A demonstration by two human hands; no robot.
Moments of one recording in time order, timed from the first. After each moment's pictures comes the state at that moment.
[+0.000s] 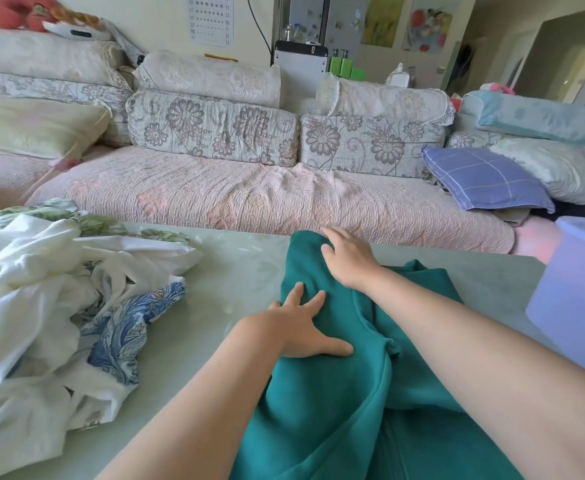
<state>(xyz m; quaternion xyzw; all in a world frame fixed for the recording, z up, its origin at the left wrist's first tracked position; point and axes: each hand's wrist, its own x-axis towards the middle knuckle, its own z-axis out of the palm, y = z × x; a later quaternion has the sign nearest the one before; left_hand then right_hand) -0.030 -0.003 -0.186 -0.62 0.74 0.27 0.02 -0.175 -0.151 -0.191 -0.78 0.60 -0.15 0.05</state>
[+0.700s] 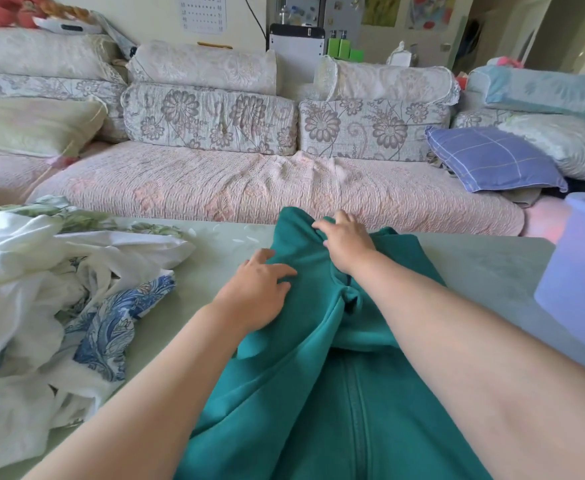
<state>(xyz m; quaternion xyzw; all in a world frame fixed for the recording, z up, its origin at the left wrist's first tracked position) 0.000 -0.026 -0.191 -0.63 0.74 0.14 -0.19 -0.181 -0.174 -0.201 -0.81 0.57 -0.11 -0.11</state>
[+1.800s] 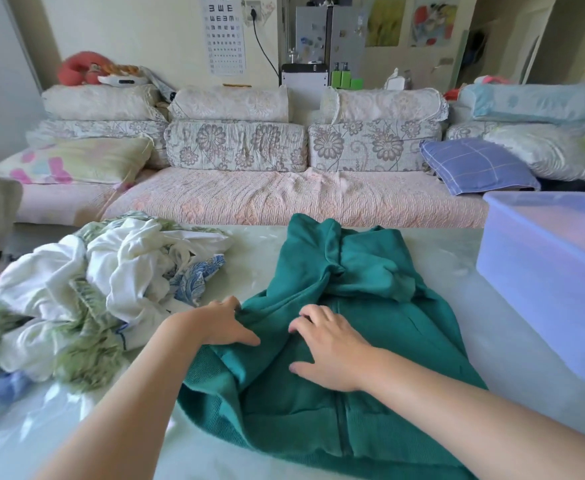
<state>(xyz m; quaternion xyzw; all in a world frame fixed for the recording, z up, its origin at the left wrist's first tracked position) 0.053 0.168 -0.151 -0.74 0.63 0.23 0.06 -0.179 0.175 -0.184 -0.90 0.44 -0.02 0.05</state>
